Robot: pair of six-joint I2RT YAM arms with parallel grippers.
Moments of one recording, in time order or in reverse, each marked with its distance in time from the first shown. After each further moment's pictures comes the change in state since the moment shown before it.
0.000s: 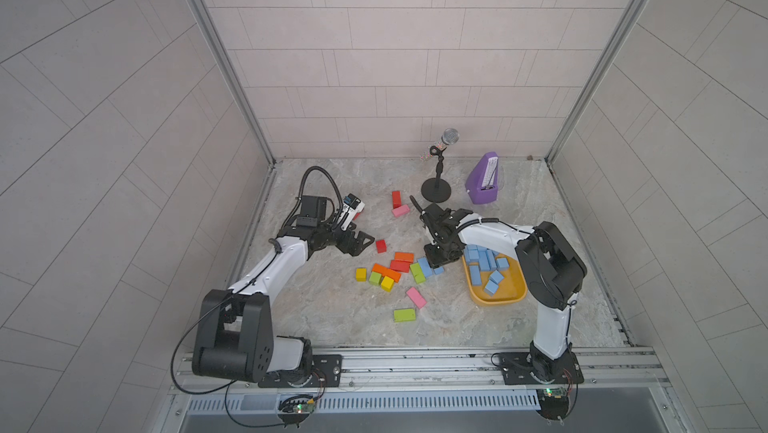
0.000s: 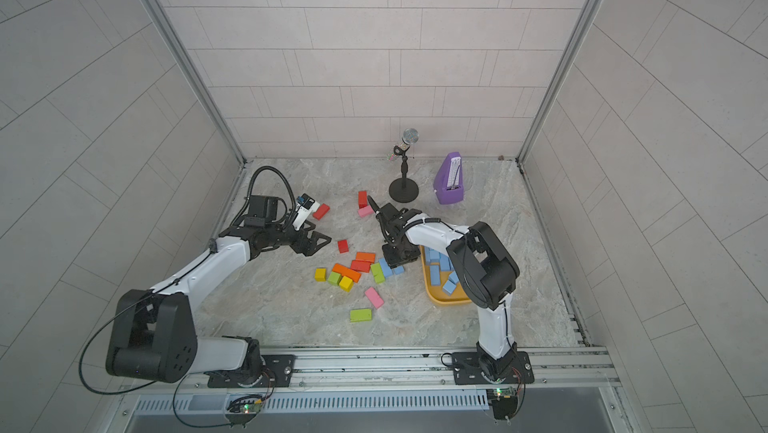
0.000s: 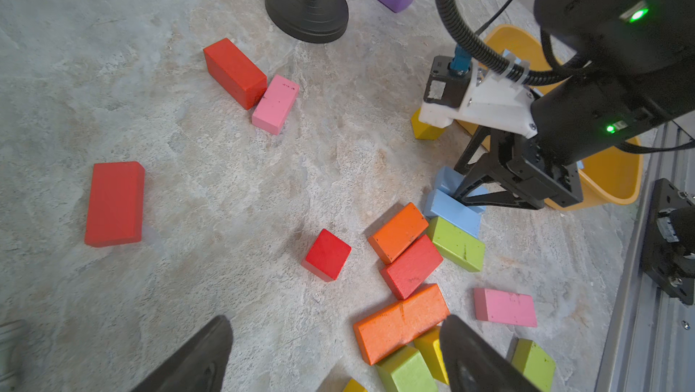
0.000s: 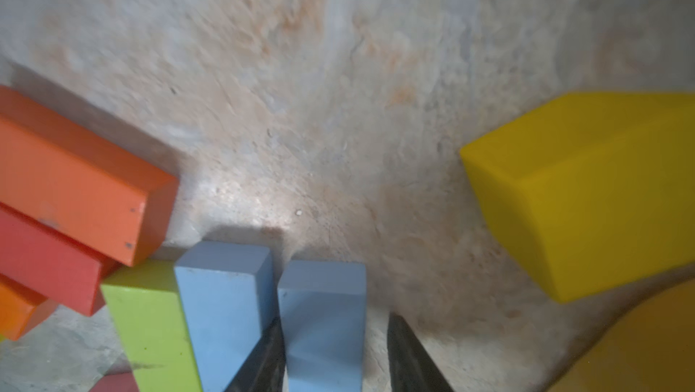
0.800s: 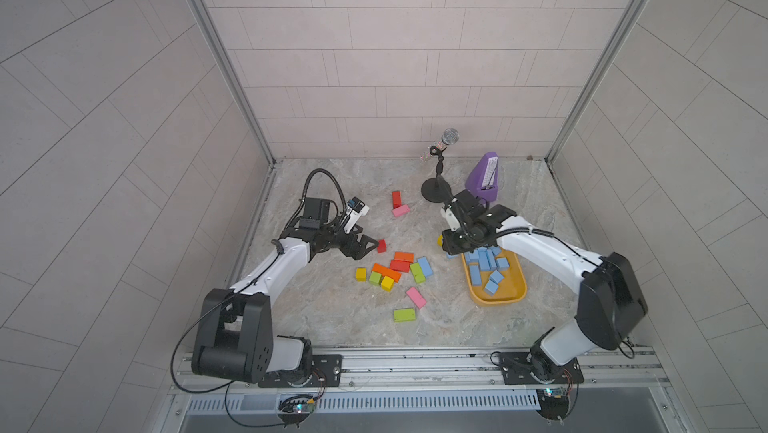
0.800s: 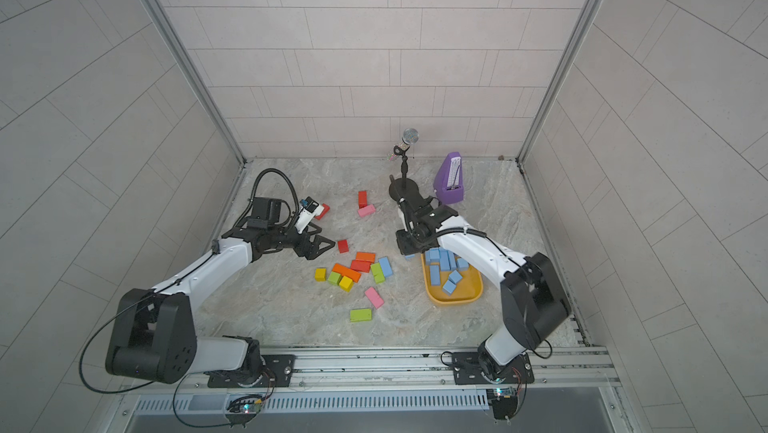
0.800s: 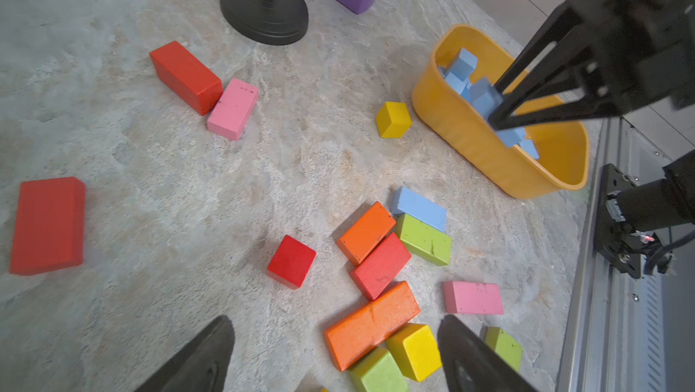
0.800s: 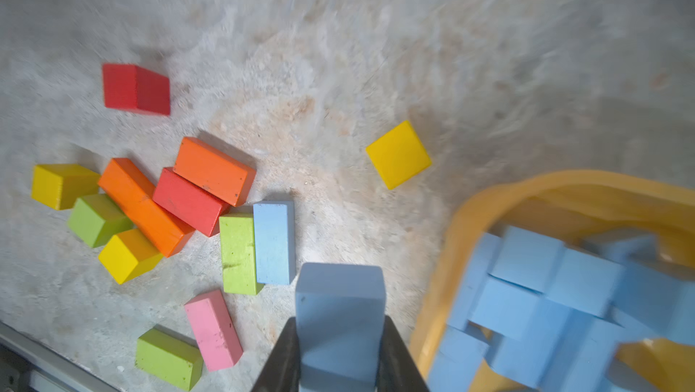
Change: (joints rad) left arm -0.043 0.000 -0.021 0.008 0.087 0.017; right arm -0.113 -0.432 -0.123 -0.008 0.000 0.003
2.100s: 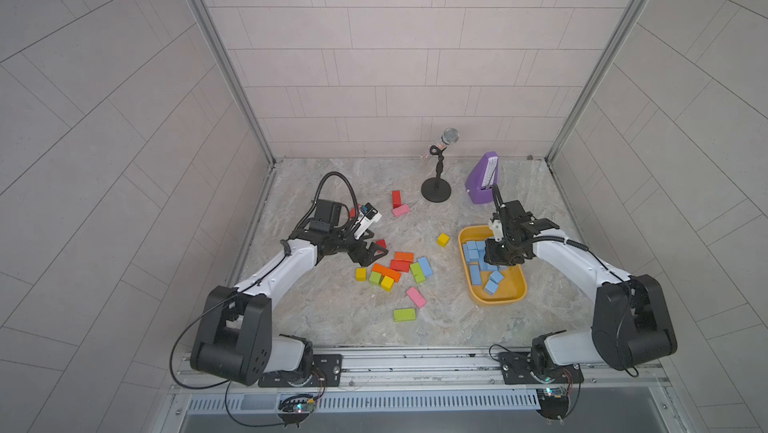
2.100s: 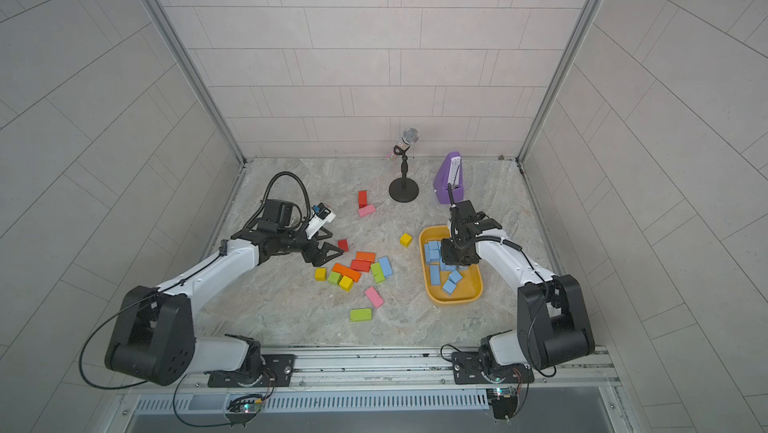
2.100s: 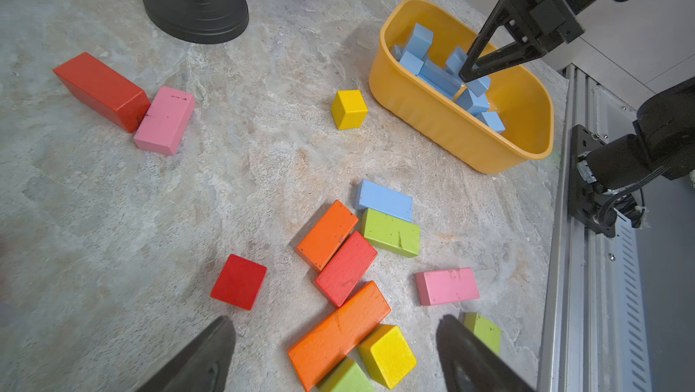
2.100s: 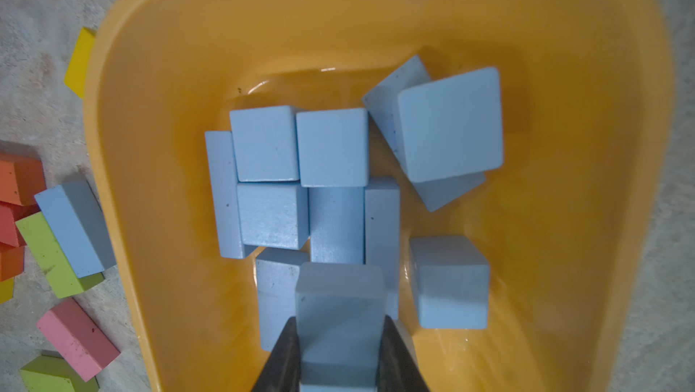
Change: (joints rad) left arm -0.080 0.003 -0.008 -0.002 0.004 0.047; right arm -0.315 -0.076 -0.254 0.010 -0.065 -0.069
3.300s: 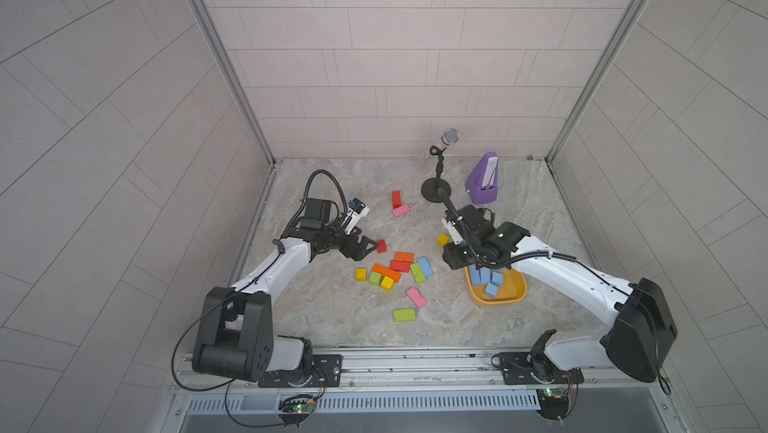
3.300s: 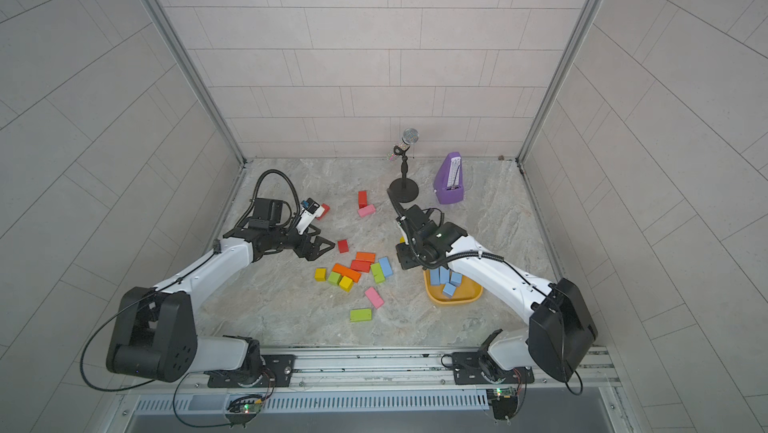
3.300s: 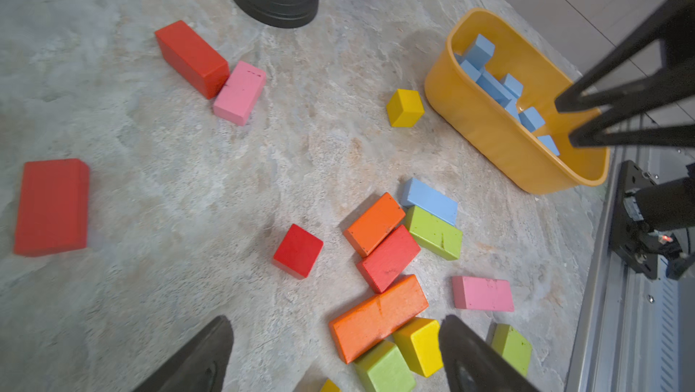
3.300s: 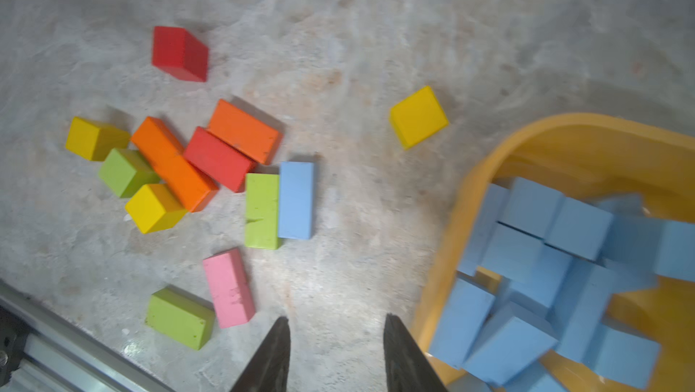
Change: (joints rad) left arm 0.119 0.003 0.008 -0.005 -0.057 -0.064; right arm 0.520 0.006 0.174 0.038 0.129 0.122
